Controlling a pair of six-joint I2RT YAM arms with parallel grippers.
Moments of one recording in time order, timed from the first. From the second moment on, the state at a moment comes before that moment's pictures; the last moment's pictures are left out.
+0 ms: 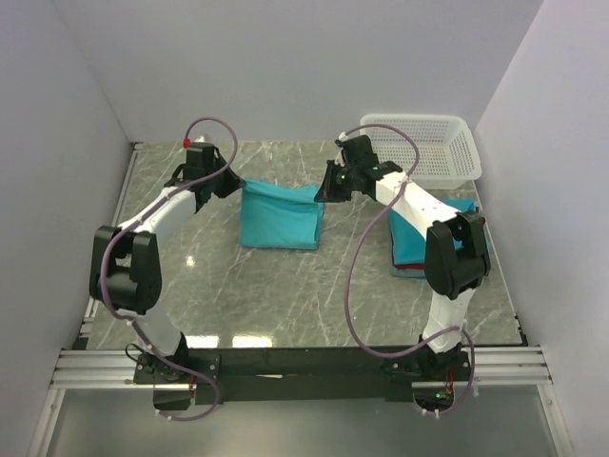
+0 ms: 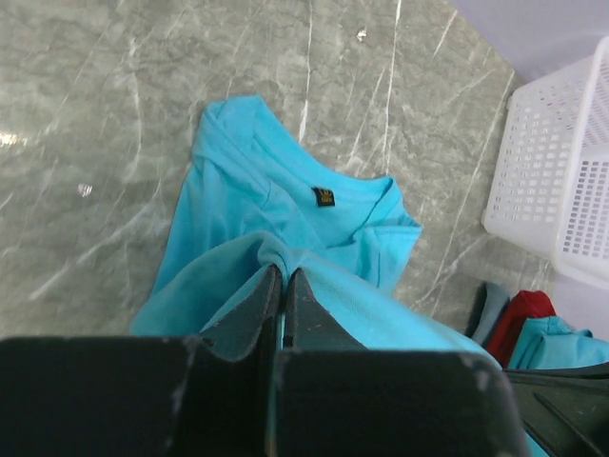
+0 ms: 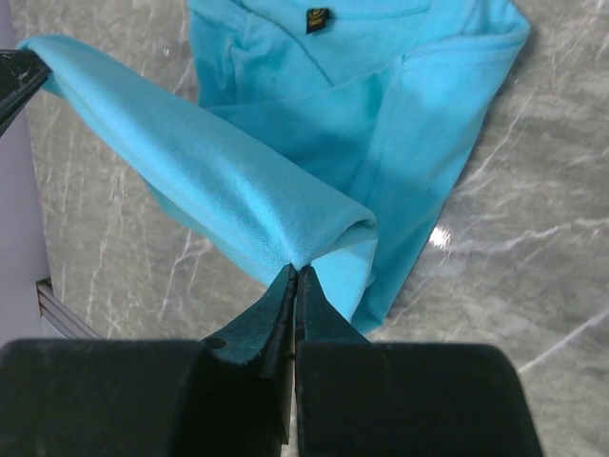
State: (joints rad) left arm -0.18 1.70 1.23 -0.14 0.12 -0.78; right arm 0.42 1.86 1.51 -0.45 -0.31 0.54
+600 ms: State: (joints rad) left arm -0.15 2.06 1.47 -0.05 0.27 -0.77; right arm 0.29 2.25 1.81 -0.44 -0.43 0.54
